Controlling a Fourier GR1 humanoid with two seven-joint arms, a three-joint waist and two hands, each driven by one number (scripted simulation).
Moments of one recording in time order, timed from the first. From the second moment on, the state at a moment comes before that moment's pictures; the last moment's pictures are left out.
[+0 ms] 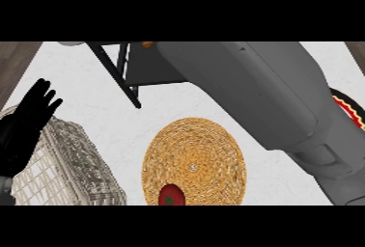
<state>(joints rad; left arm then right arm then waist) -0.07 0.62 -0.14 -1.75 0.47 0.30 0.24 -1.53 -0.13 0.34 -0.97 0.51 -0.11 0.94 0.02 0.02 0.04</state>
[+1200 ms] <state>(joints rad) -0.09 0.63 -0.16 -1.73 0.47 0.30 0.24 -1.56 -0.14 0.28 -0.72 0.51 -0.18 0.69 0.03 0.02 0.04</state>
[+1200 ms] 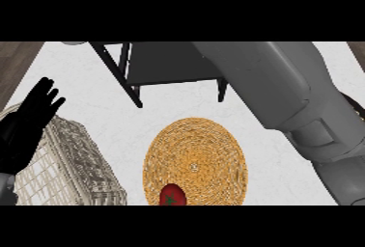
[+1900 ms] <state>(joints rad) -0.09 0.63 -0.16 -1.73 0.48 0.30 0.24 -1.57 -0.11 0.03 -0.73 0.38 -0.45 0.64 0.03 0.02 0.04</state>
